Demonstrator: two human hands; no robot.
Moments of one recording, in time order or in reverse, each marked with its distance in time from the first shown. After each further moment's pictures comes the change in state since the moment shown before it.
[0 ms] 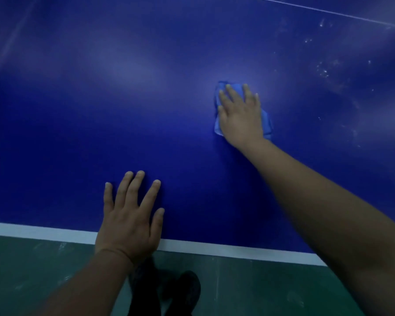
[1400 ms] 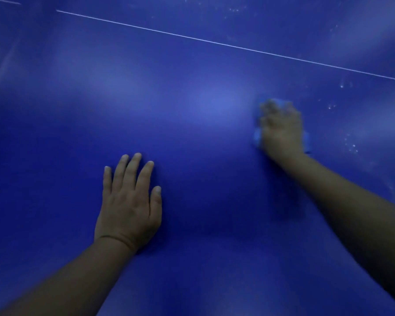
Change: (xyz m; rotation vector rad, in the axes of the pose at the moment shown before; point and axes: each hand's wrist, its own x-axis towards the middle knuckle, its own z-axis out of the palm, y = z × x) left_hand 0.265 -0.082 -0.038 -0.207 0.169 -0.032; right_hand 0.197 0.084 0.013 -0.266 0.027 -0.010
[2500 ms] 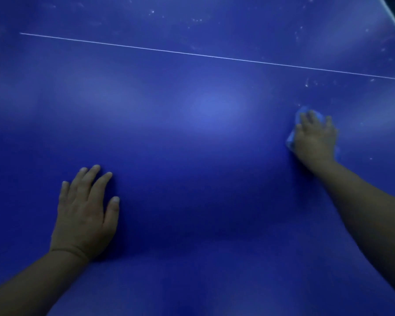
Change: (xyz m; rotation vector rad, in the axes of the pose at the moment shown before) left_hand 0.007 0.002 -0.004 -0.020 -0.002 -0.055; right_hand -0.044 0.151 0.024 0.065 -0.038 0.375
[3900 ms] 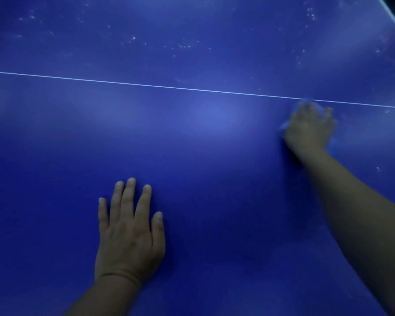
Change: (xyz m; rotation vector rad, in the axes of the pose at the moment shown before) left_hand 0.101 0.125 0.058 0.103 0.016 0.008; right_hand 0.168 0.003 0.036 -0.058 -0.069 0.140
